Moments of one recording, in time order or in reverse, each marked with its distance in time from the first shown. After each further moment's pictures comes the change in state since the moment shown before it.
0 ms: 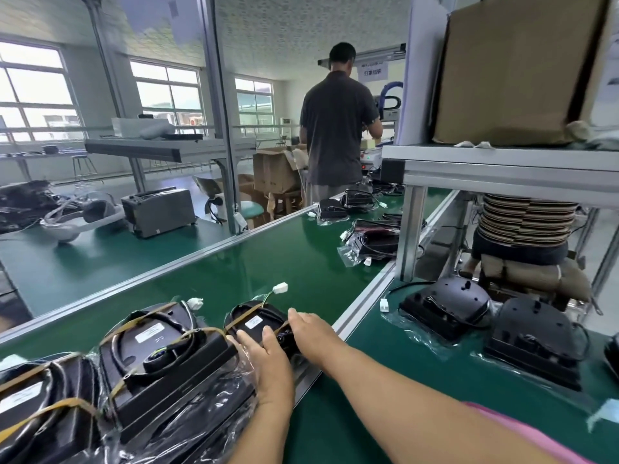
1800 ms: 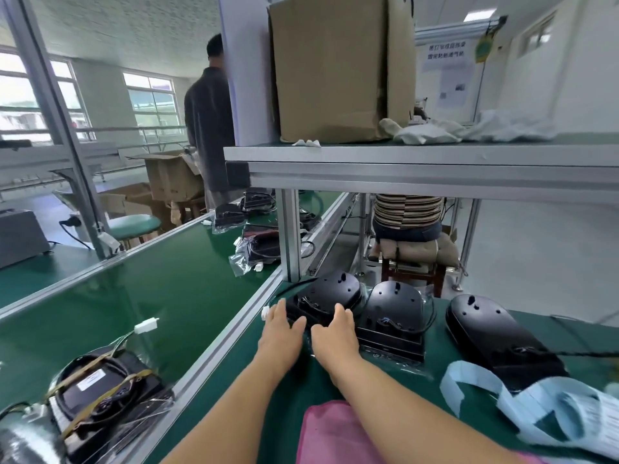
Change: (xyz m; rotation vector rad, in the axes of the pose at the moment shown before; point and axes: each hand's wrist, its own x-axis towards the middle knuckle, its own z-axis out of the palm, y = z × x) left_hand -0.051 0.033 0.196 0.428 -0.757 0.341; right_hand -0.068 0.156 -0.134 0.343 0.586 0.413
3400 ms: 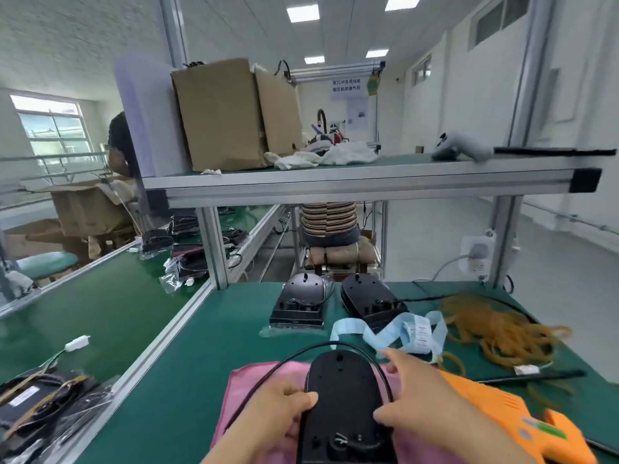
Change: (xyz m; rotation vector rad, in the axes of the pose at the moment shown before) left_hand -0.226 0.058 0.030 -0.306 -0.544 -0.068; right_hand -0.218 0.097 -0.223 -0.488 -0.050 -0.027
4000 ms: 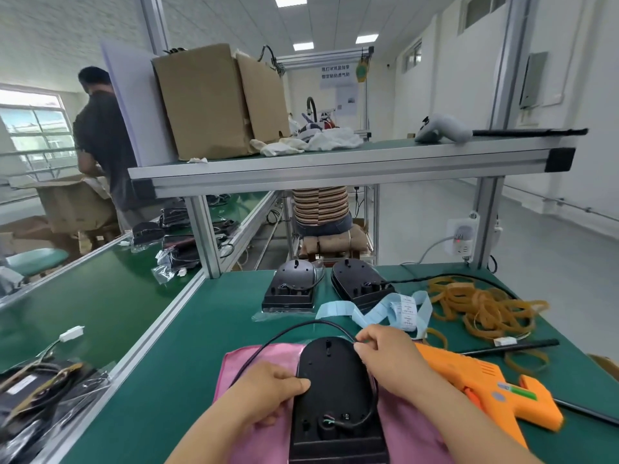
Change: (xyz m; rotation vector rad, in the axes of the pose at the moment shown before) left_hand 0.007 -0.009 -0.008 0.164 -0.084 -0.036; right_hand 0.022 0.001 0.017 0.136 0.234 -0.068
